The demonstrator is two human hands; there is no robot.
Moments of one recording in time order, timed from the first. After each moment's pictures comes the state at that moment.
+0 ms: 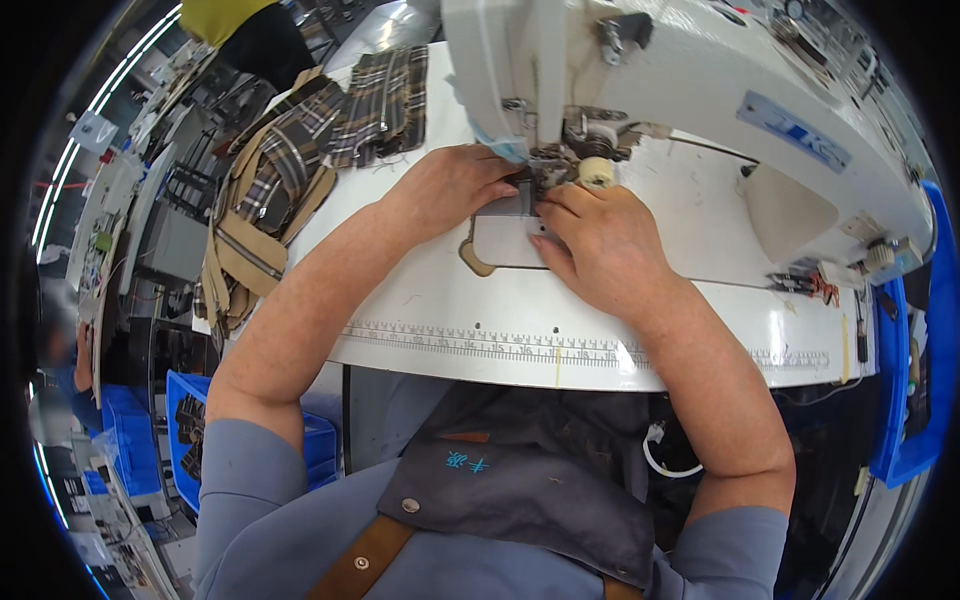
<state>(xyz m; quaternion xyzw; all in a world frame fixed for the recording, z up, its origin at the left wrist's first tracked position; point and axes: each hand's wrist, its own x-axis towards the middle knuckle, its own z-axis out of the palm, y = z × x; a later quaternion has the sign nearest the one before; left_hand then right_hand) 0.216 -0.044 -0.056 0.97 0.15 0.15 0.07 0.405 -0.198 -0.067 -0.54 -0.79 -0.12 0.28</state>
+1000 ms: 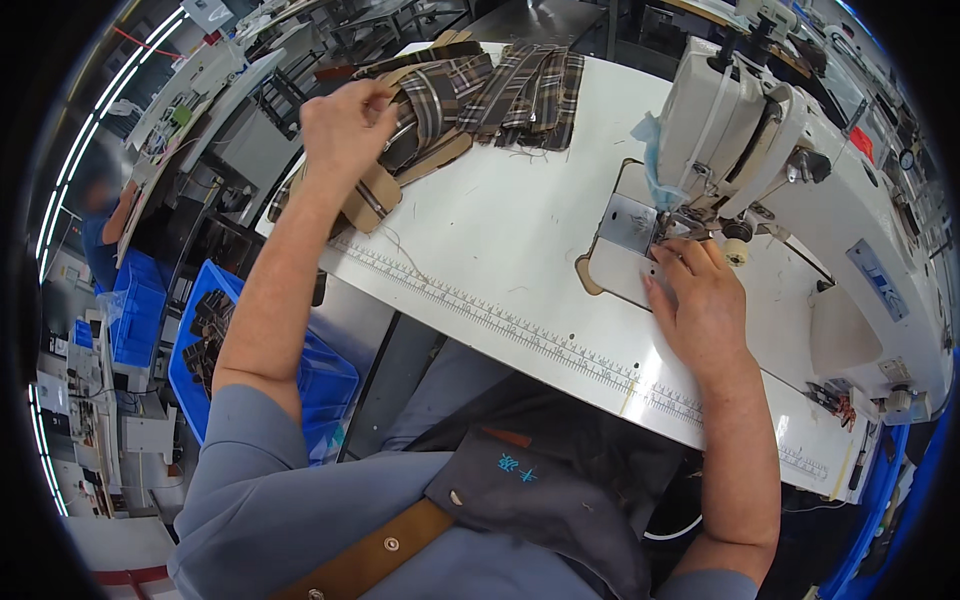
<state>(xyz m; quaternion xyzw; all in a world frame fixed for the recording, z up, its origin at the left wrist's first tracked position) 0.018 -0.019 0.012 0.75 0.59 0.27 -0.07 0.403 -0.198 -0.064 -0.54 -0.80 -0.10 0.25</state>
